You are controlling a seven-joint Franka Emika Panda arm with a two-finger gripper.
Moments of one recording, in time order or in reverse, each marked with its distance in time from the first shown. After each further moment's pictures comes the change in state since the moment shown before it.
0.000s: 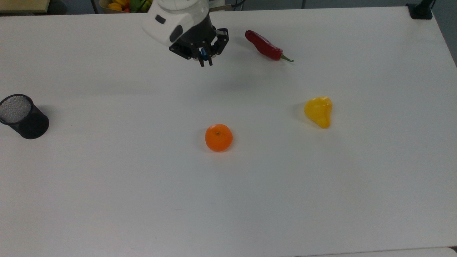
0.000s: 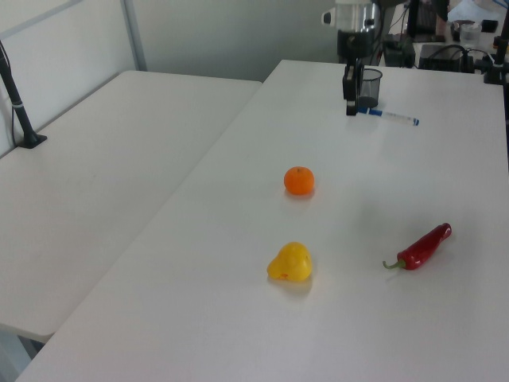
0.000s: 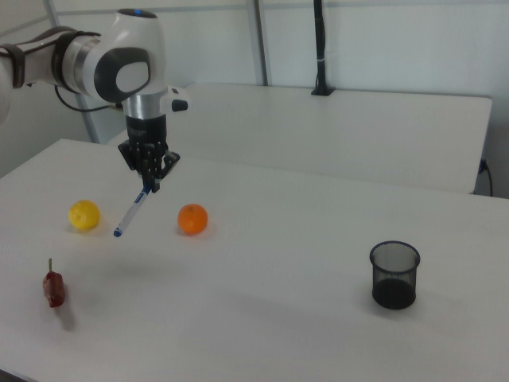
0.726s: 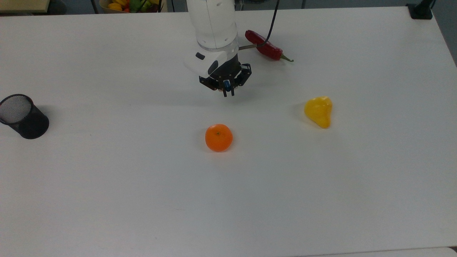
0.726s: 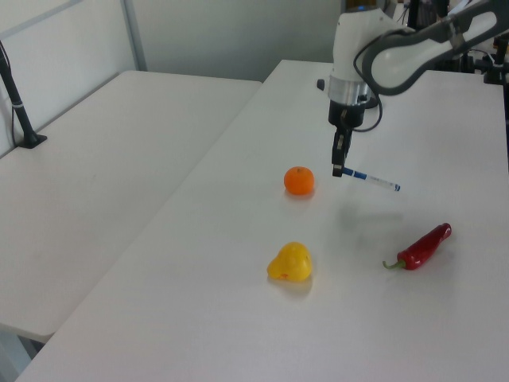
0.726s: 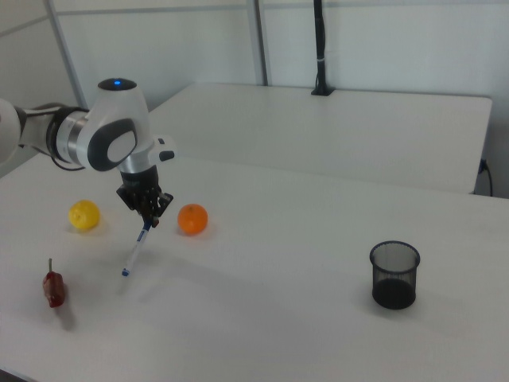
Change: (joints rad) arm 0.036 0.017 0.088 -0.312 -0.020 0.482 0.034
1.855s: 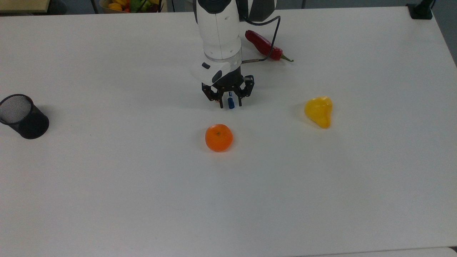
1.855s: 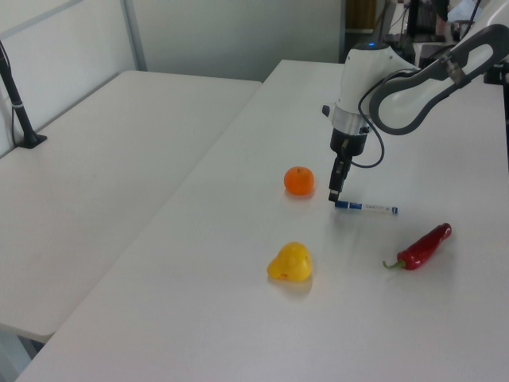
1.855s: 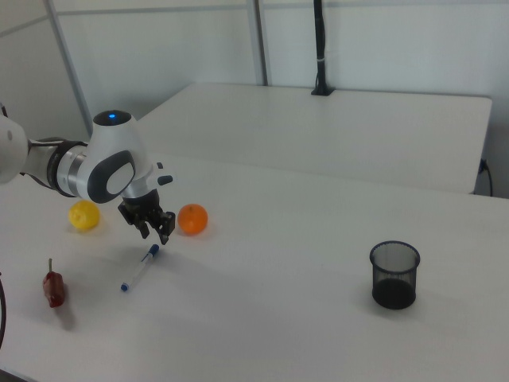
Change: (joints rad) arm -0.002 0.034 0.031 -0.125 -0.006 0.241 0.056
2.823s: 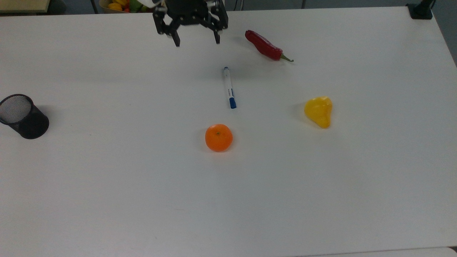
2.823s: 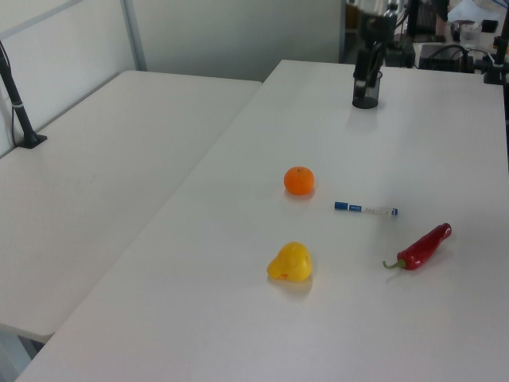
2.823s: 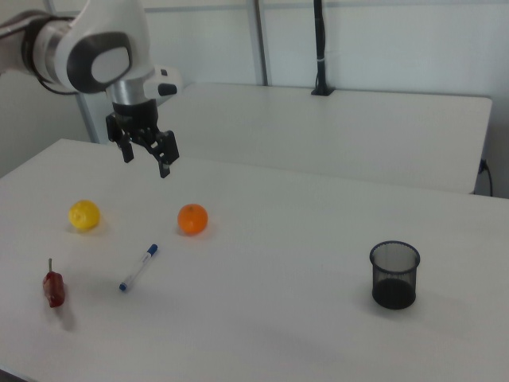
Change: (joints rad) arm -0.178 -0.260 0.000 0.284 -0.002 -0.642 0.025
